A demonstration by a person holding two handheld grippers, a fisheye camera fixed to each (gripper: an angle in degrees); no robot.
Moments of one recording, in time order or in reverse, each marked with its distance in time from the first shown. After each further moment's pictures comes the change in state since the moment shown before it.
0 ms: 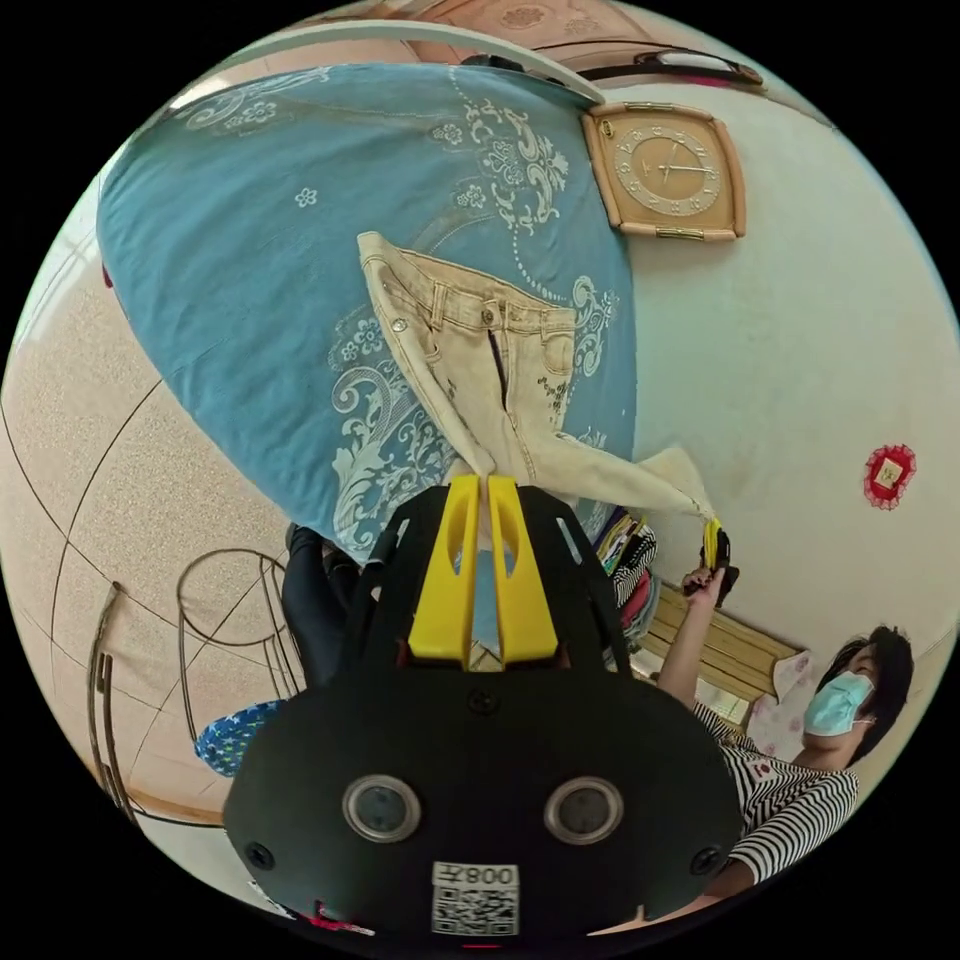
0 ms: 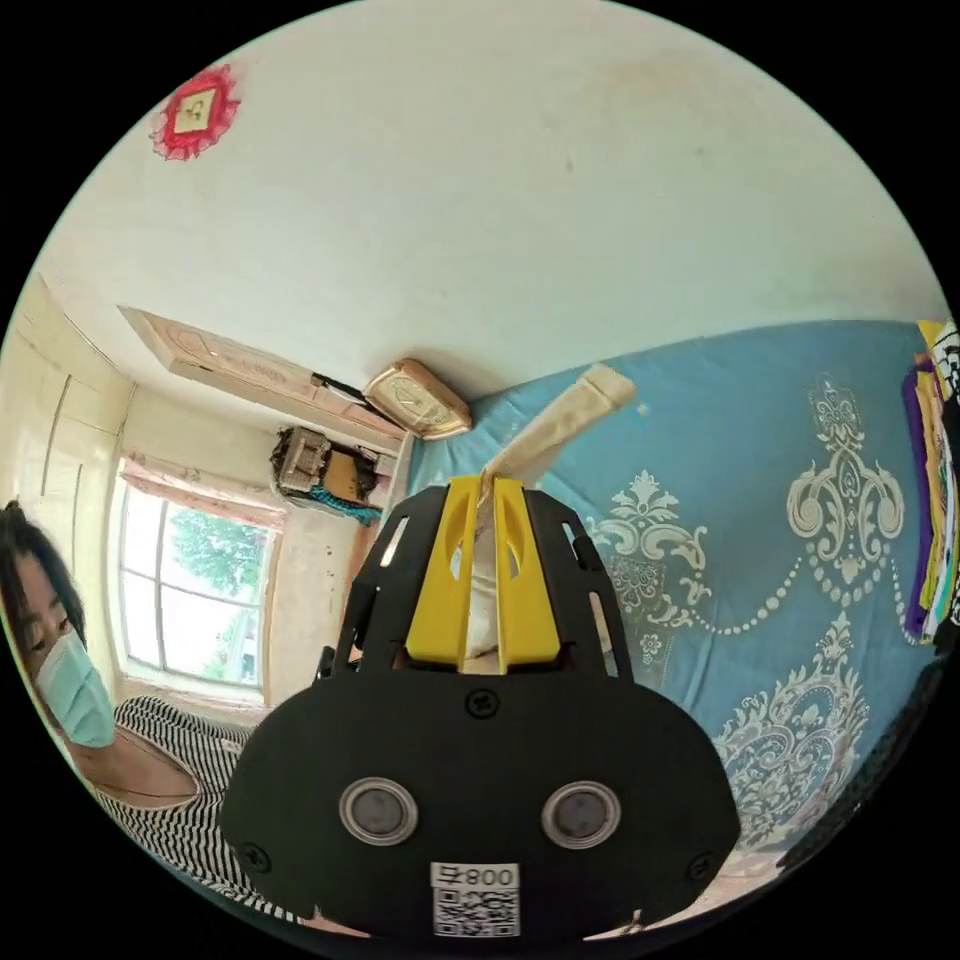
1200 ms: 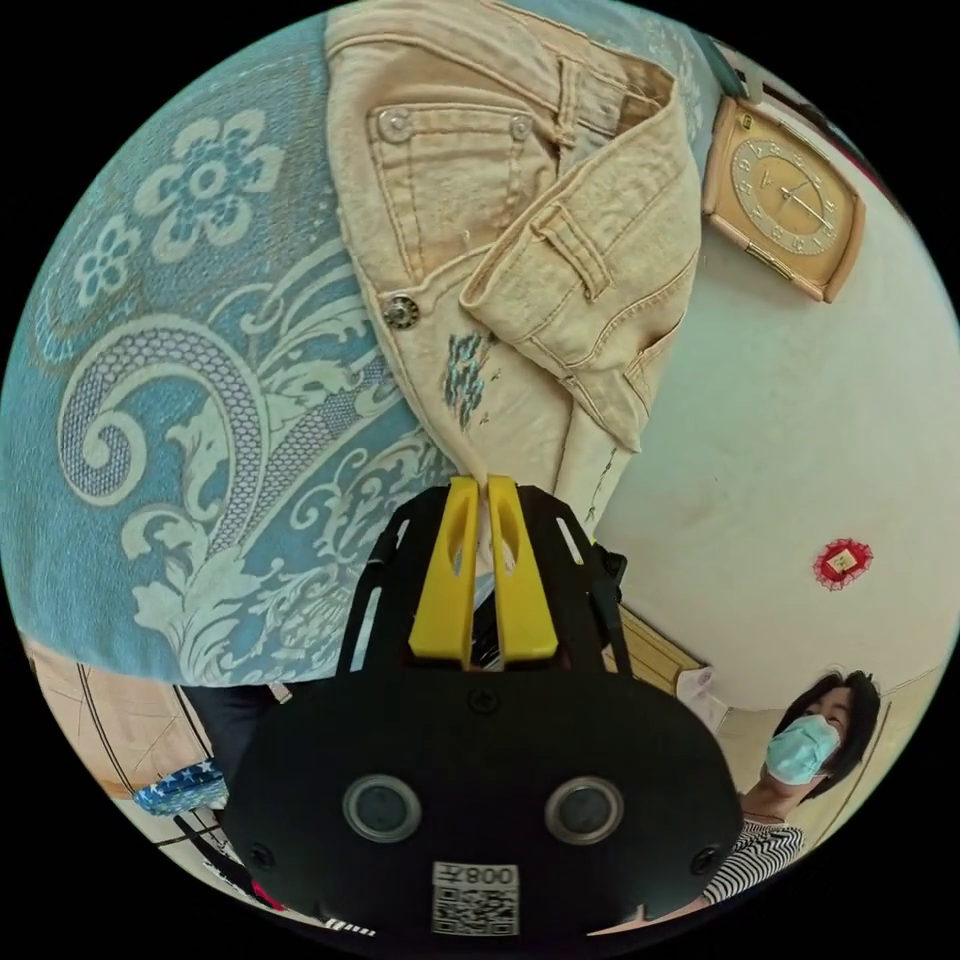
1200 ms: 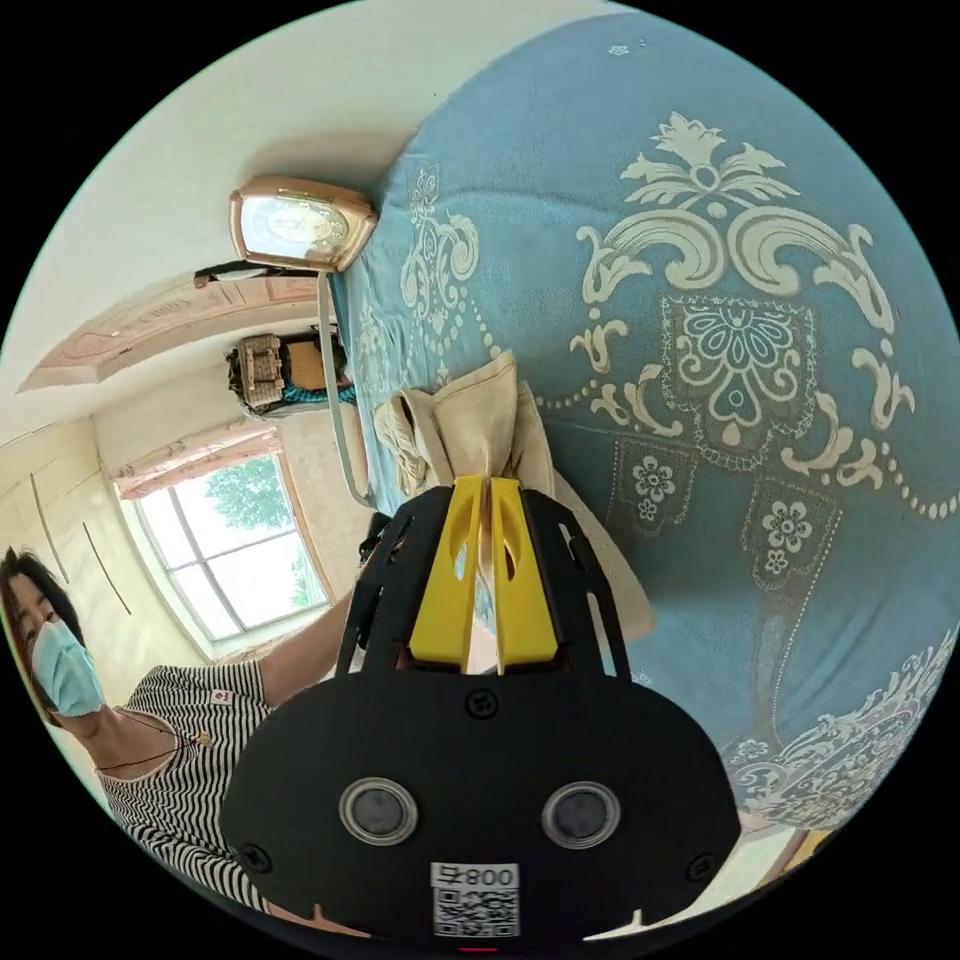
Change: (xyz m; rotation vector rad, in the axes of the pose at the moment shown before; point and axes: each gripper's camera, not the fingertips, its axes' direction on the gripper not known) left arm 0.001 -0.121 0.096 -0.160 0.270 -0.129; right arm 0.031 0.025 0.313 -0.468 -0.146 0.199
